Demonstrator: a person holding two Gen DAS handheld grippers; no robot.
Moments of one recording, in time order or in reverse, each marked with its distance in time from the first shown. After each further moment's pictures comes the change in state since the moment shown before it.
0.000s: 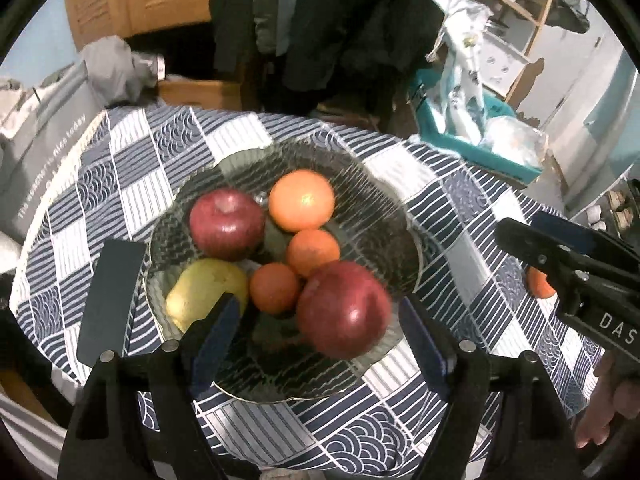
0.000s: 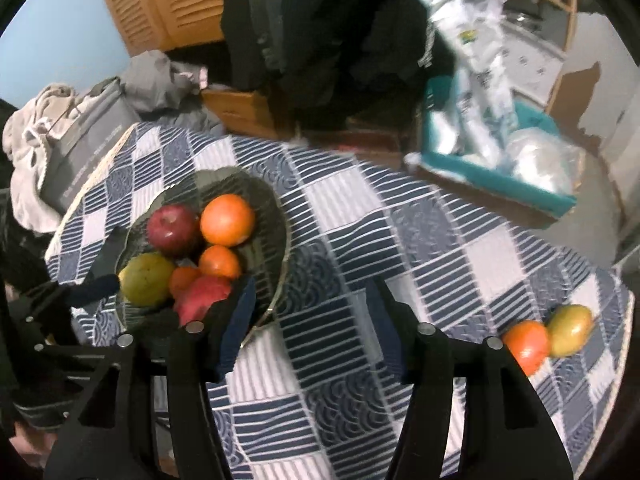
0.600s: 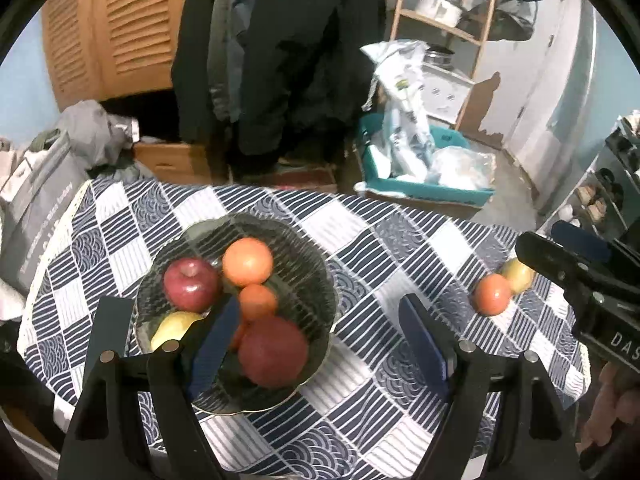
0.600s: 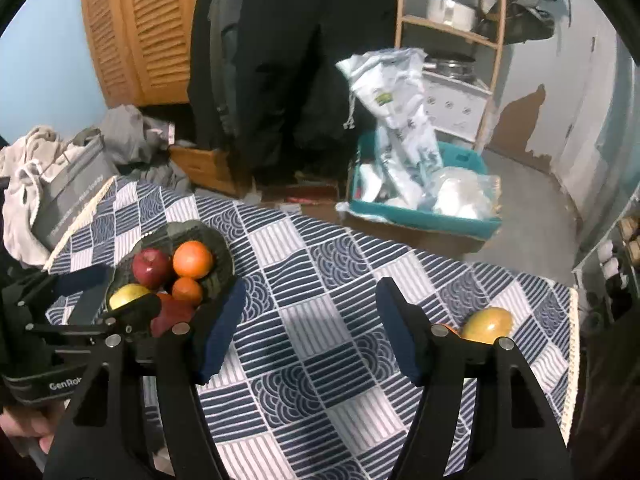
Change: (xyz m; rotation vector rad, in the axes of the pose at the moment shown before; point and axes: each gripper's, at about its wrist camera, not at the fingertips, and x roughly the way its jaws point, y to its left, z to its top) left arm -0.059 -0.052 0.013 0.098 -0.159 -0.068; right arm -0.097 -0.035 -0.017 0.038 -0.194 -0.138
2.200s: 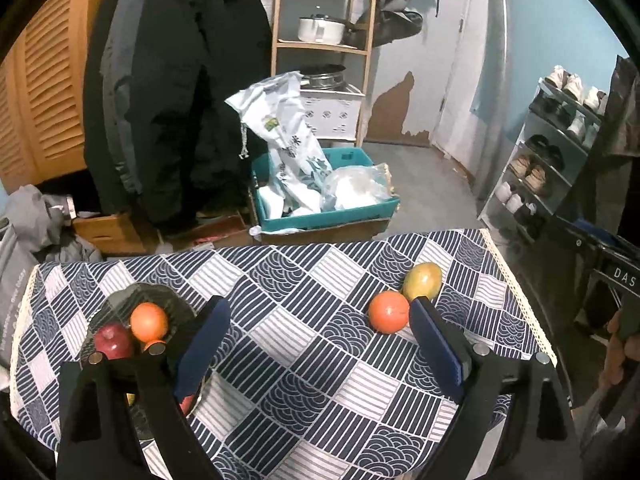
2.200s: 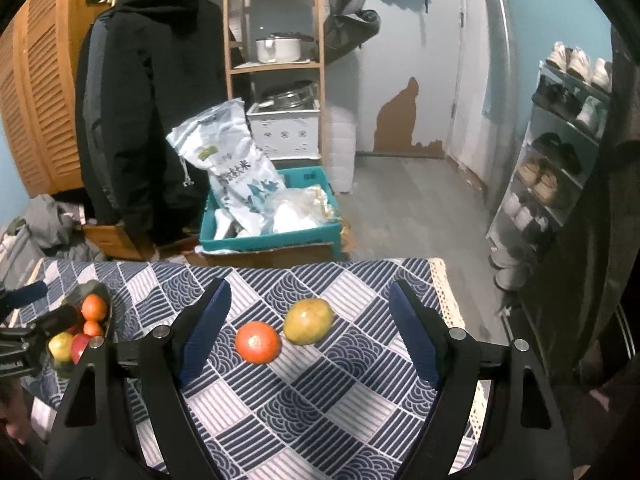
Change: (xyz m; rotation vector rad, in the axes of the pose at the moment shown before) left arm -0.036 -0.136 0.009 0.211 -0.103 -0.160; right arm -0.113 -0.183 -0.050 0.254 -0.149 -0.263
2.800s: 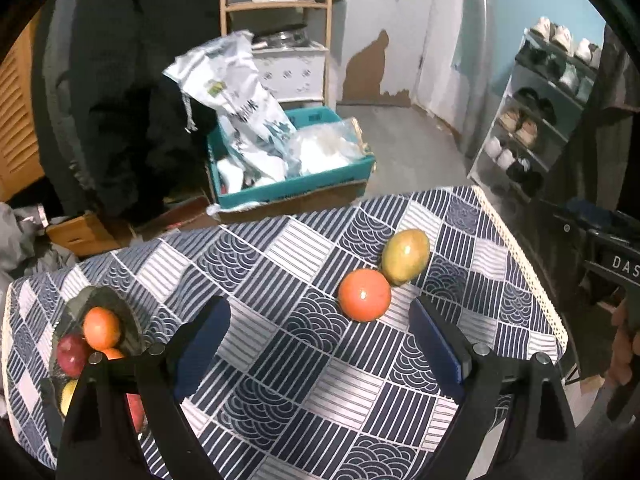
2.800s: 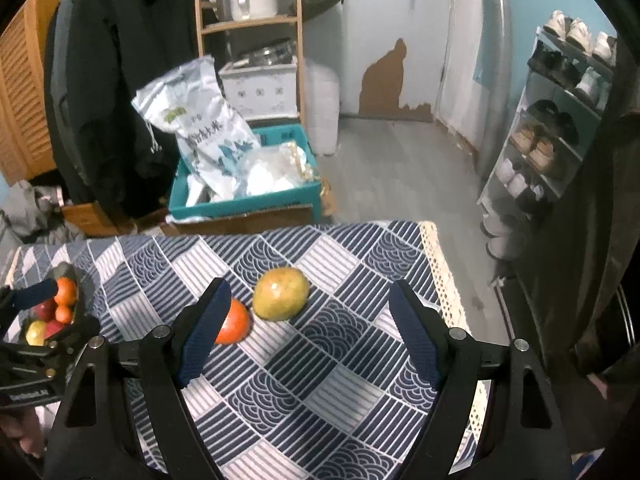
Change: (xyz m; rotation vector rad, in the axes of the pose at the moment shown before) left arm 0.075 -0.051 -0.005 0.096 0.133 -0.035; right arm 0.051 -0.022 -0.015 0.020 0.143 -0.044
